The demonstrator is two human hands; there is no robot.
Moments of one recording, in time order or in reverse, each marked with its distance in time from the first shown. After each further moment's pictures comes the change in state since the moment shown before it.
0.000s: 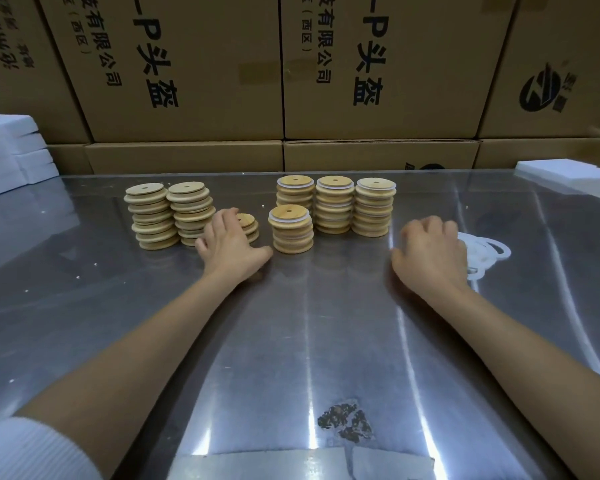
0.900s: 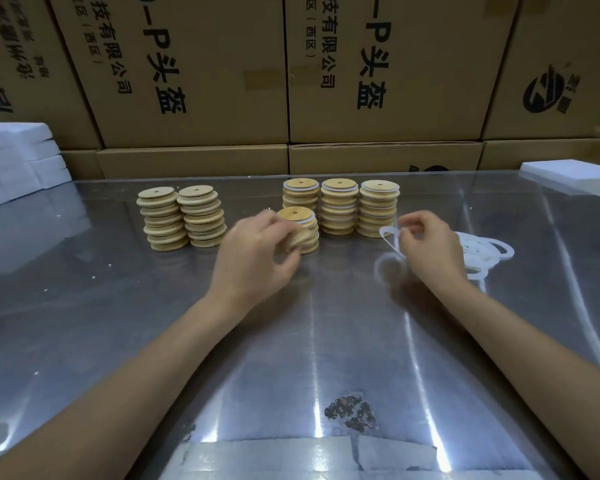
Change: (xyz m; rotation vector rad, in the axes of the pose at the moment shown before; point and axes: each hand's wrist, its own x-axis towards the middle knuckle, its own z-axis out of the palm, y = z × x) left_hand -0.054 0.024 -0.041 -0.091 0.250 0.726; right_hand 0.008 0.000 0.002 0.720 0.094 0.121
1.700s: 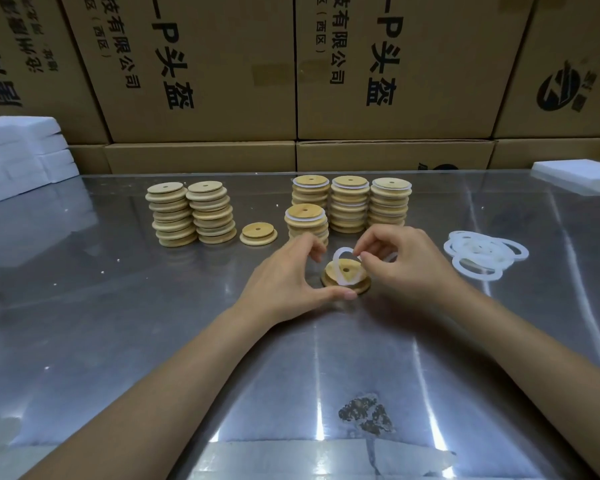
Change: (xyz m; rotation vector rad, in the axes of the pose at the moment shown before) left_hand -0.015 0.009 0.019 -0.258 -0.391 -0.287; right_hand -0.029 -0.031 0.003 0.005 -0.371 -0.460
